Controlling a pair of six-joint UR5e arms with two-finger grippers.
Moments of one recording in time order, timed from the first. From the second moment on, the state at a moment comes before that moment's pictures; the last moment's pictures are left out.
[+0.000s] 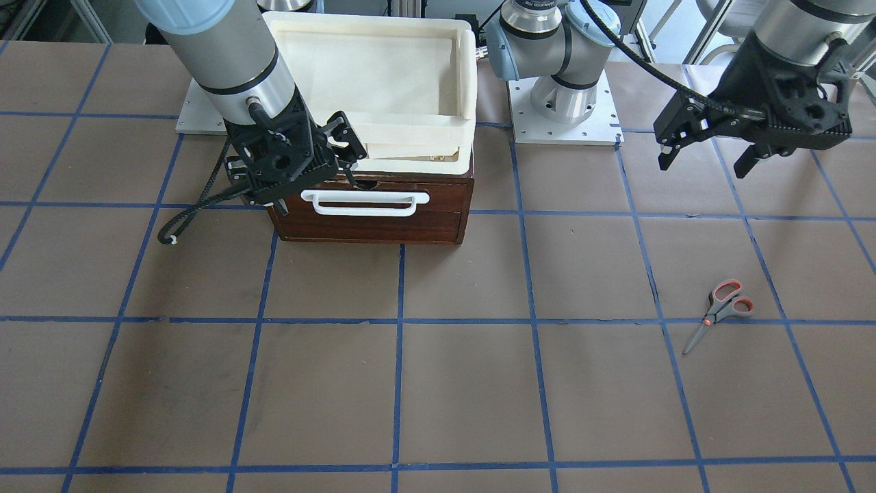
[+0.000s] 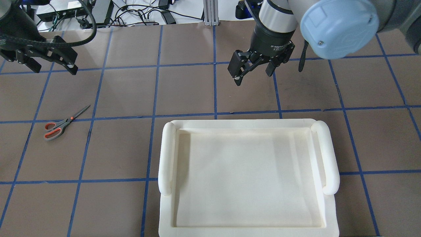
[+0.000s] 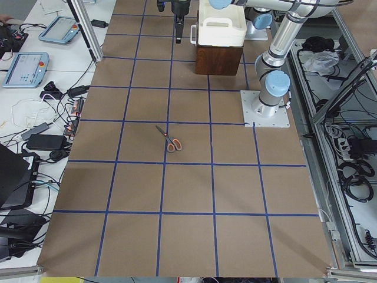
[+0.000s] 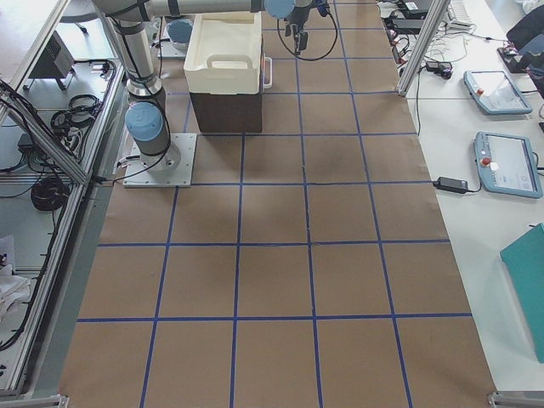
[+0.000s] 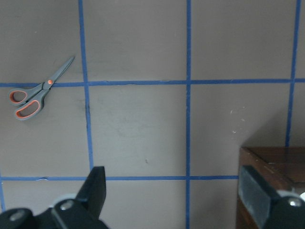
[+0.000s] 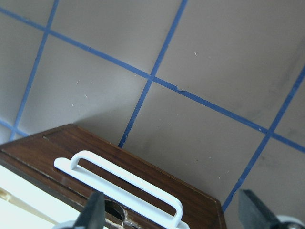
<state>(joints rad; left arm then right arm) -1.30 -1.54 -1.52 -1.64 1.58 0.45 1.75 -1.43 1.50 -1.60 -1.40 -0.37</state>
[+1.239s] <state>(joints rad) -1.02 -1.93 -1.72 -1.17 1.66 1.10 1.82 -1.25 1.56 -1.63 -1.43 -1.34</state>
